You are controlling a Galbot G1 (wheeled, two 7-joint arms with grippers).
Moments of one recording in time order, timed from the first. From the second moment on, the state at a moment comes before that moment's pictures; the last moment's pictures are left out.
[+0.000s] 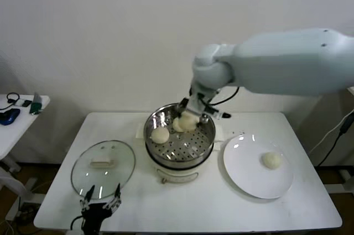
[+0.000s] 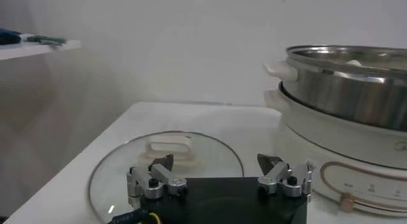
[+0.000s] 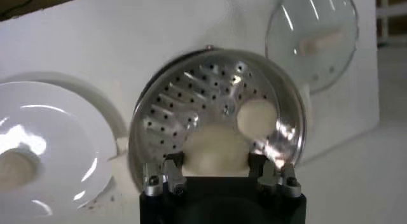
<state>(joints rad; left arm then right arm) 1.81 -1.46 -0.61 -2.09 -0.19 0.11 -0.07 1.01 1.23 -1.70 1.63 0.21 0.13 -0.87</state>
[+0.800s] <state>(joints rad) 1.82 -1.46 -0.61 -2.08 -0.18 0.10 -0.07 0.81 1.33 -1.72 1.57 0.04 0.16 -0.84</state>
